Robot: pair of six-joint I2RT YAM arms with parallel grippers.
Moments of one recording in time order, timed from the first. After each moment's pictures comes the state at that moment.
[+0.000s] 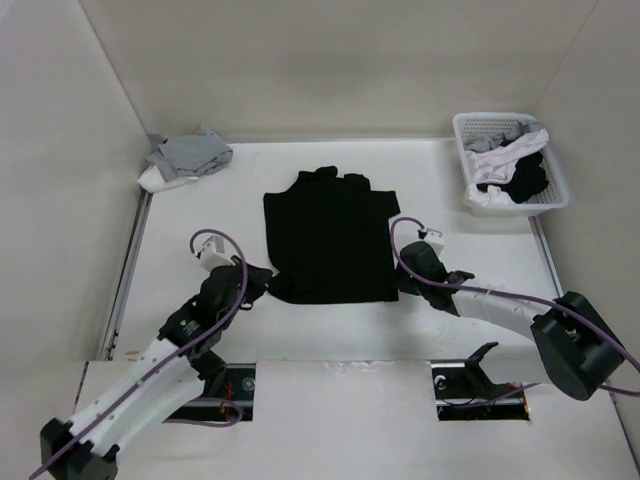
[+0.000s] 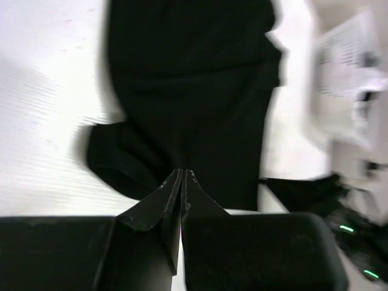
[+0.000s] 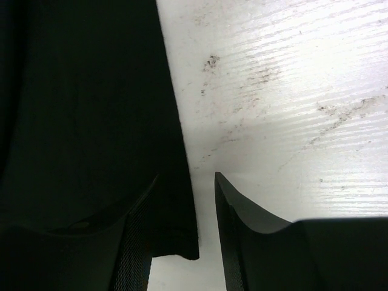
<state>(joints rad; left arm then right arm) -0.60 0.59 0.37 -0.29 -0.30 -1.05 0.63 1.28 0.50 -0.07 0.31 0.77</state>
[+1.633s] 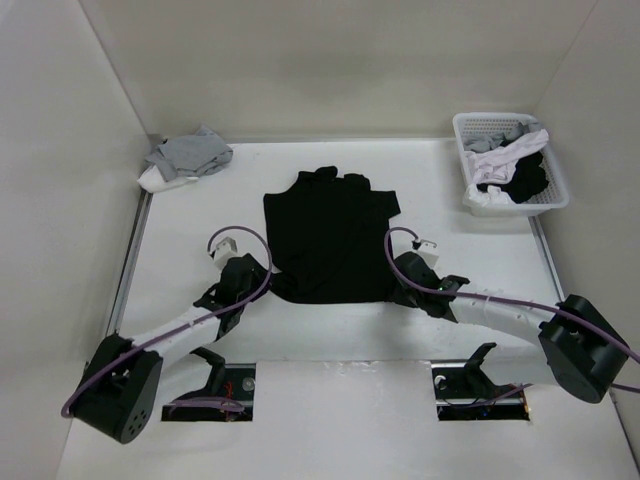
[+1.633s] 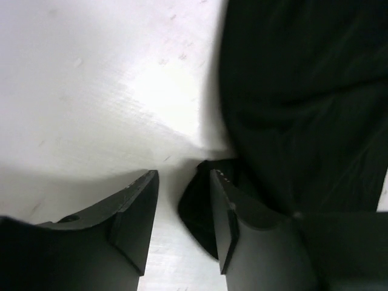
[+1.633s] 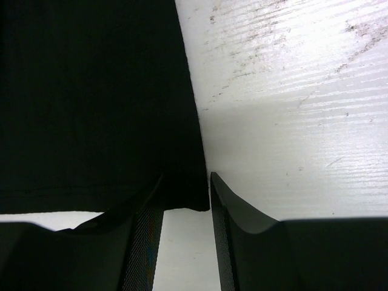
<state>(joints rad) -0.44 1.03 0.21 0.15 -0.26 -0.93 0.75 1.25 0.51 -0.22 0.34 0.91</state>
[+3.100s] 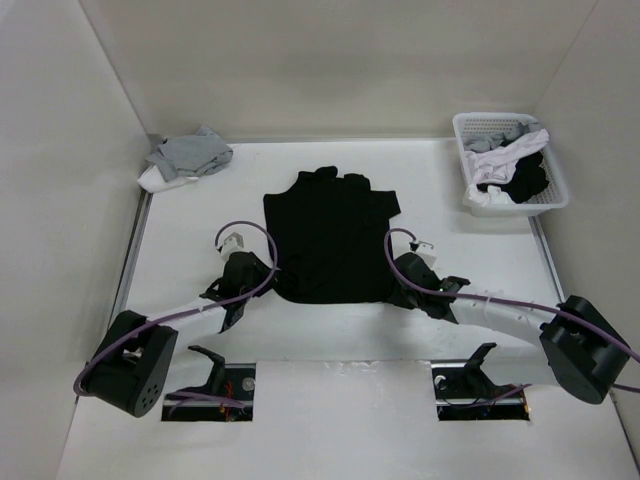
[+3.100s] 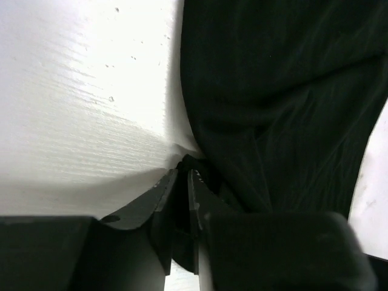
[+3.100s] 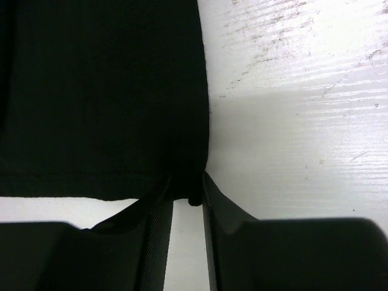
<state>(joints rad) -0.41 1.21 0.25 0.33 -0.13 -0.94 0.76 1.24 0.51 -0.21 0.29 0.92</state>
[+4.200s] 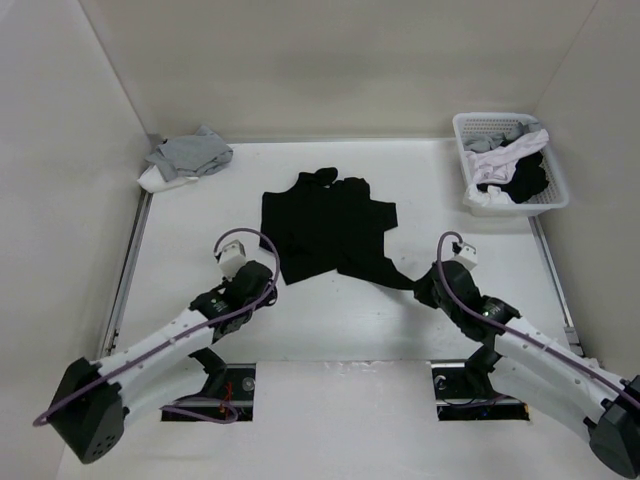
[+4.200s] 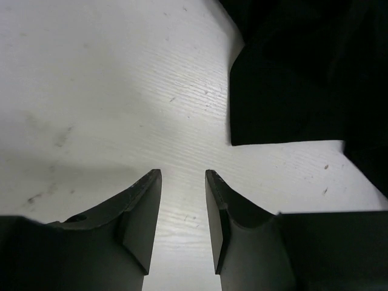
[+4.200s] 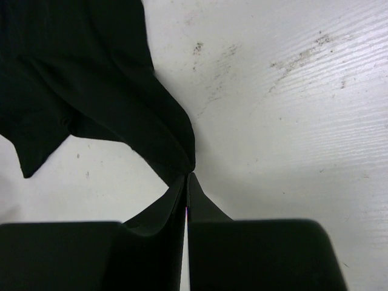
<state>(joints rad) -0.69 0.84 0.42 -0.43 -0.49 -1.01 0.65 0.75 0.38 -0.31 0.35 0.92</state>
